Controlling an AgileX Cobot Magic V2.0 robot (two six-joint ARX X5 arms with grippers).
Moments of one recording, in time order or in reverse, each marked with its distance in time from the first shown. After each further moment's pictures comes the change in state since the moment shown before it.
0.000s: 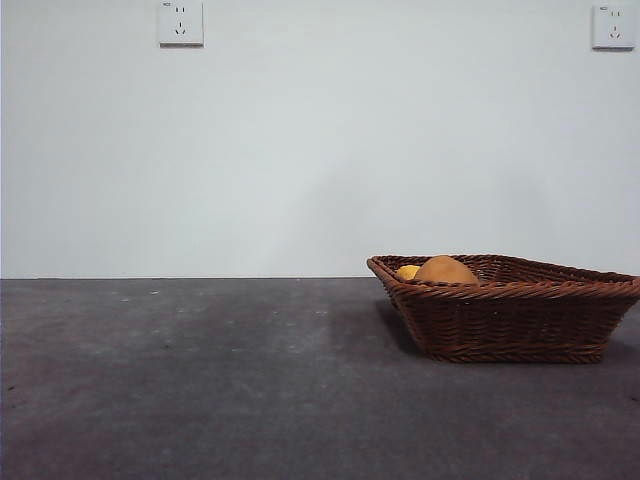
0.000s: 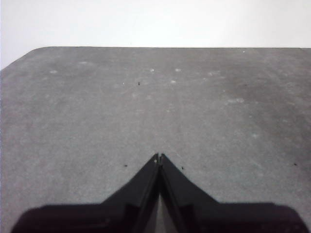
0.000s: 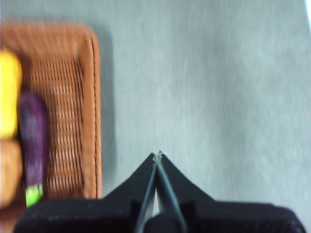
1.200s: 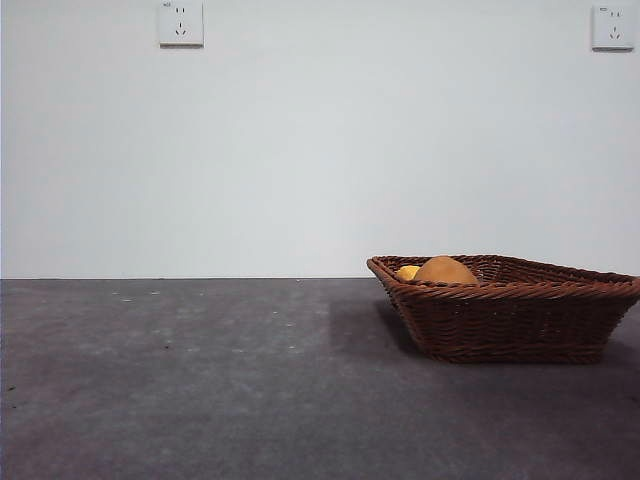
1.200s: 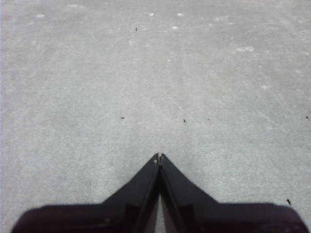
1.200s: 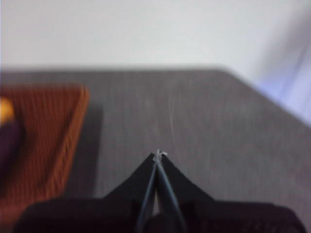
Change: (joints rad) left arm 0.000 0.199 0.000 0.018 0.000 0.000; right arm -0.047 -1.429 -1.746 1.133 0.019 -0.069
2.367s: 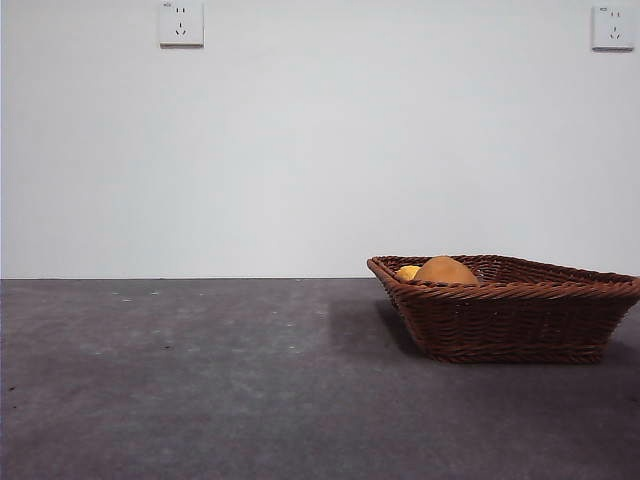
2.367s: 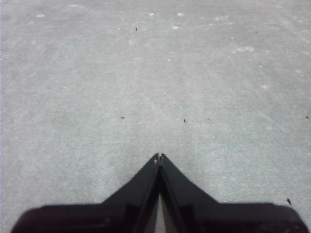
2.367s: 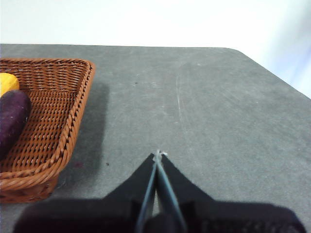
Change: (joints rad) left arm 0.000 0.000 0.000 0.001 0.000 0.000; right arm 0.000 -0.099 -0.050 -0.059 -0.024 -0.005
